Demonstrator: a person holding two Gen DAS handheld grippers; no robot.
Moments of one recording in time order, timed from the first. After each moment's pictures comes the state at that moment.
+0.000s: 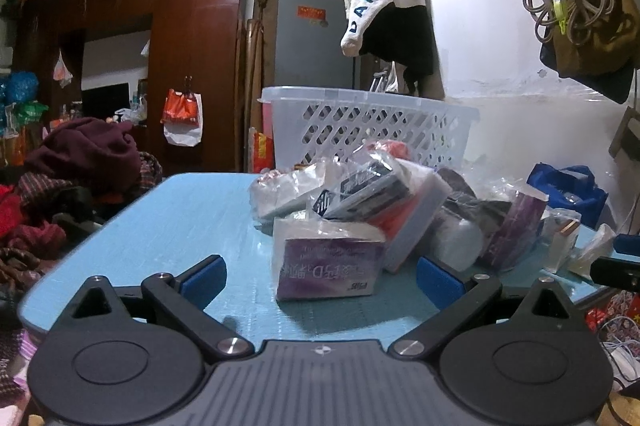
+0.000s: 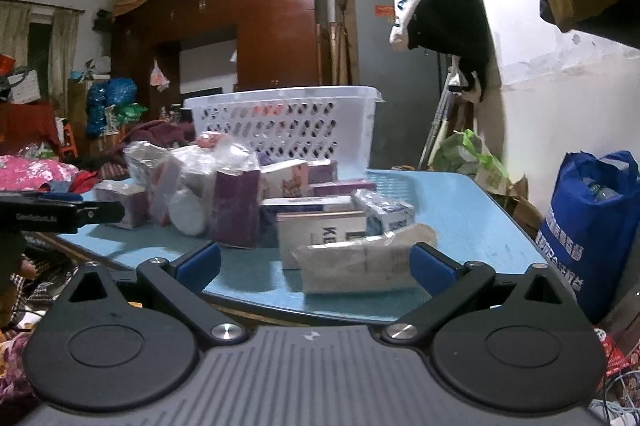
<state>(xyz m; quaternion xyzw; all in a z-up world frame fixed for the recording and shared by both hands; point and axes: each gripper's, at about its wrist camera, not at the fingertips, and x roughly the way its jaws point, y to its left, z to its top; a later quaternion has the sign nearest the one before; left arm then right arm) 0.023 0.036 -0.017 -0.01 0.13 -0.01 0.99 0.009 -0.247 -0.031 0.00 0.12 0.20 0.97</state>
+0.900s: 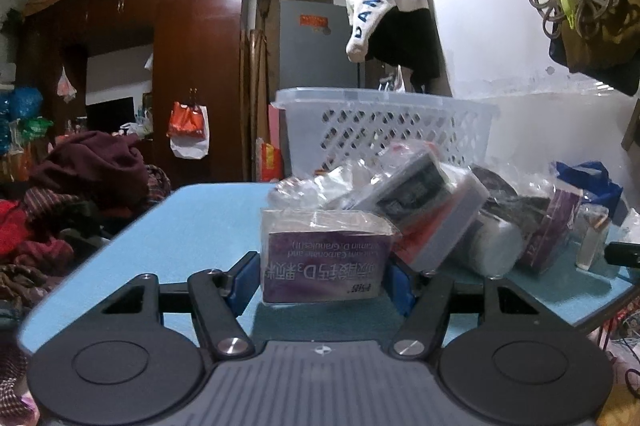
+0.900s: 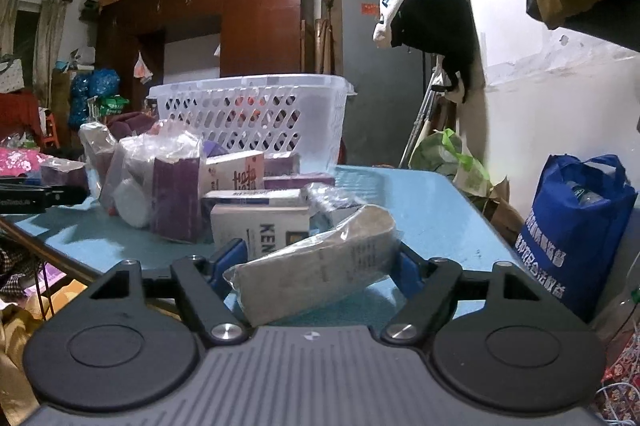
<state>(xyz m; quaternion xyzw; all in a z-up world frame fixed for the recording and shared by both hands) 0.033 0.047 -0.019 0.00 0.12 0.01 0.99 0.026 -0.263 -0.036 -0.02 0.12 0.18 0.98</state>
